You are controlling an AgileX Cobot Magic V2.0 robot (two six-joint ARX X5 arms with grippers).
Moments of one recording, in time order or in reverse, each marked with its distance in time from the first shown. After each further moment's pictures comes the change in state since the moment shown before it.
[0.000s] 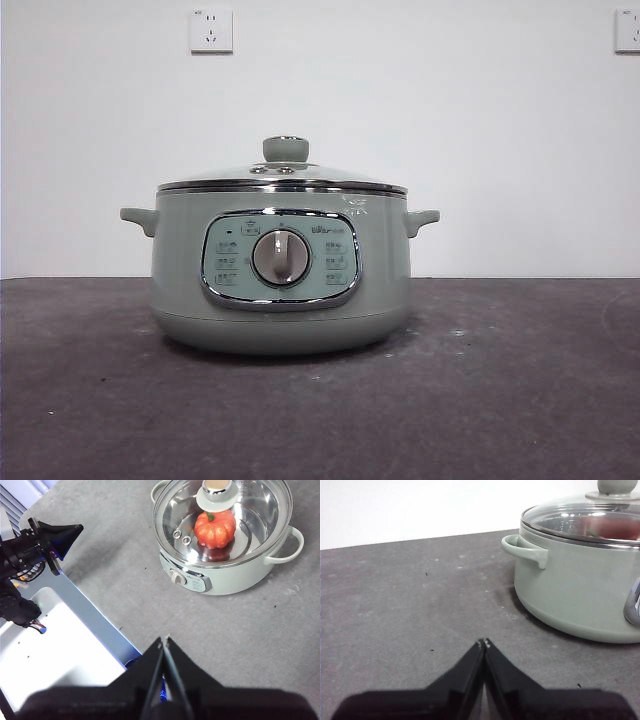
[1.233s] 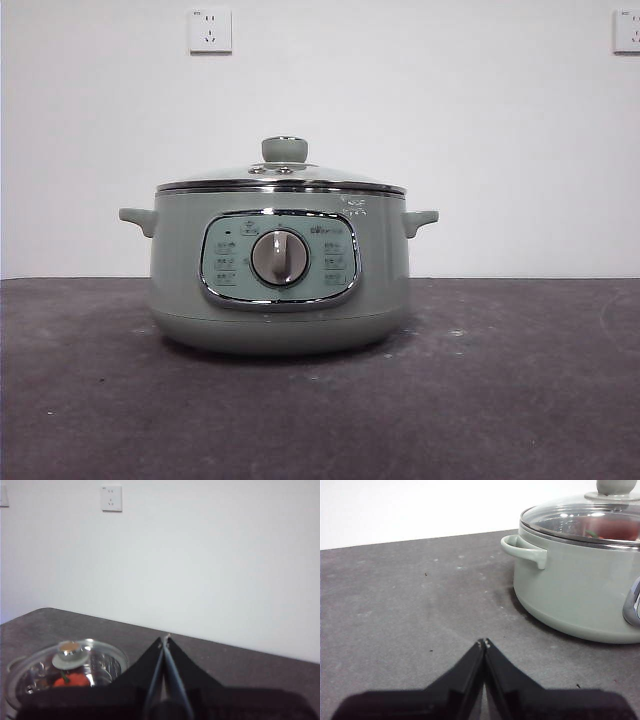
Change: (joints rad) left arm 0.000 0.000 0.000 0.000 0.000 0.000; right arm -0.491 -0.731 -0.824 0.946 0.047 -0.055
